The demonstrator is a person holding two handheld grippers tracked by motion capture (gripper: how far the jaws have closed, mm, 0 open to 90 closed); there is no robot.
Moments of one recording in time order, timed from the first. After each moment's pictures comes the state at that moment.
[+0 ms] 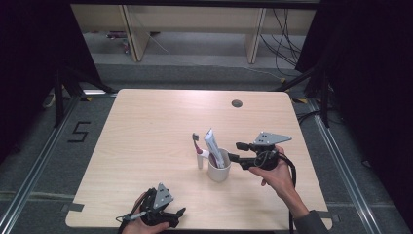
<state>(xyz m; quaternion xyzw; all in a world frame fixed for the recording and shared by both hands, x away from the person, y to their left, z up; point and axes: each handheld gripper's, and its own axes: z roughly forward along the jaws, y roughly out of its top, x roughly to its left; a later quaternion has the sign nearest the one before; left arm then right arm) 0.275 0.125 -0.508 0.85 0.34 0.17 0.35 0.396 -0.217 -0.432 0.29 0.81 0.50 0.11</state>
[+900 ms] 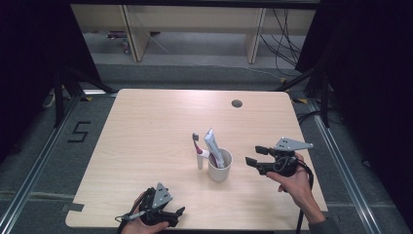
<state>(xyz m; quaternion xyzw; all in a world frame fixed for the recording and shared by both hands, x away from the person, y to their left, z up) 0.276 0.126 -0.507 0.85 0.35 0.17 0.36 0.379 -0.266 -0.439 0.34 0.79 0.50 0.12</state>
